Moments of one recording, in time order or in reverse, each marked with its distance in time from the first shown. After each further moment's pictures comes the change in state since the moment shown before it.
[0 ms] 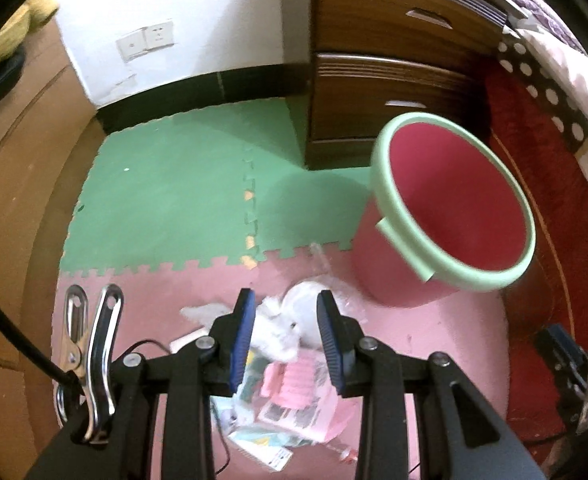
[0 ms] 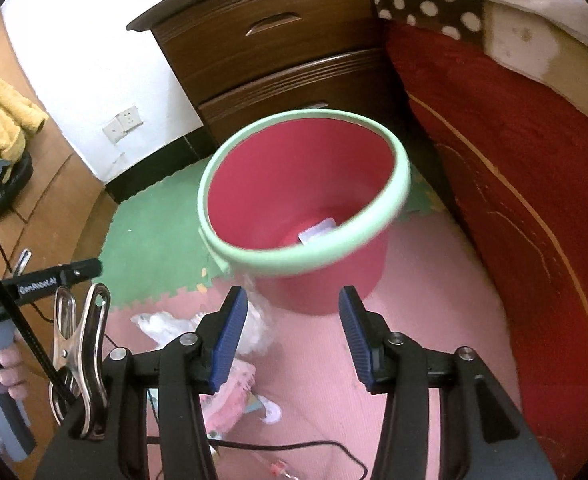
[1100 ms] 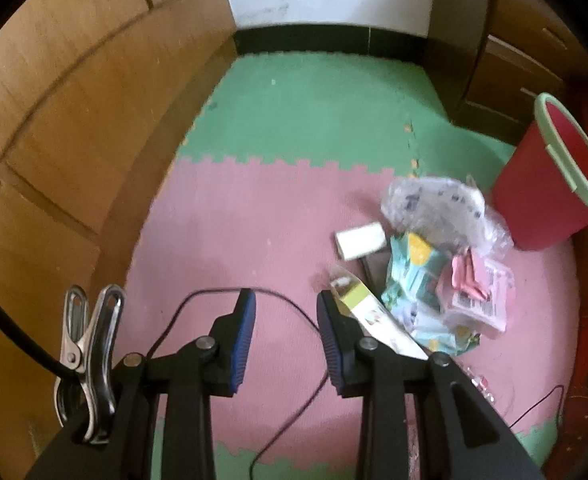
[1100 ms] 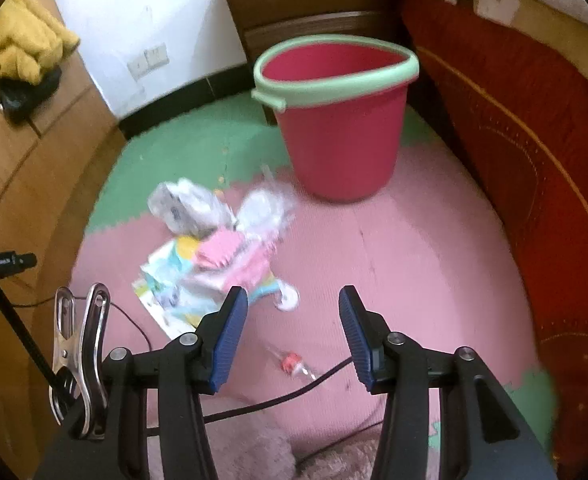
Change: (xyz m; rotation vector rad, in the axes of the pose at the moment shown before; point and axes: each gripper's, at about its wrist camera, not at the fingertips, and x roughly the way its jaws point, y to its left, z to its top) left arm -0.025 0.198 -0.175 -0.234 0.101 0.206; right arm -0.037 0.052 -0.167 -0.095 0.093 -0.042
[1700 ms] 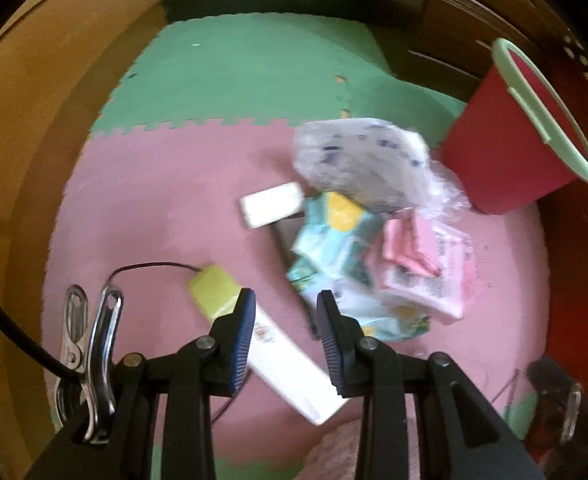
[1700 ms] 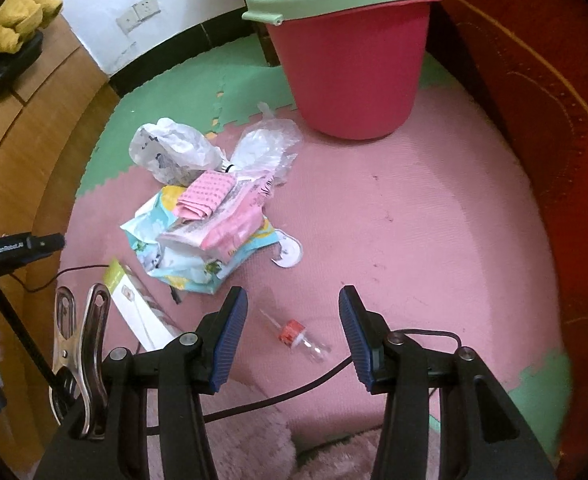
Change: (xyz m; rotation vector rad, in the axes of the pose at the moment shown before) left arm 0.054 -0.092 -0.001 0.083 0.104 -0.195; right arm 0.065 -0.005 -0.008 0.008 0.171 0.039
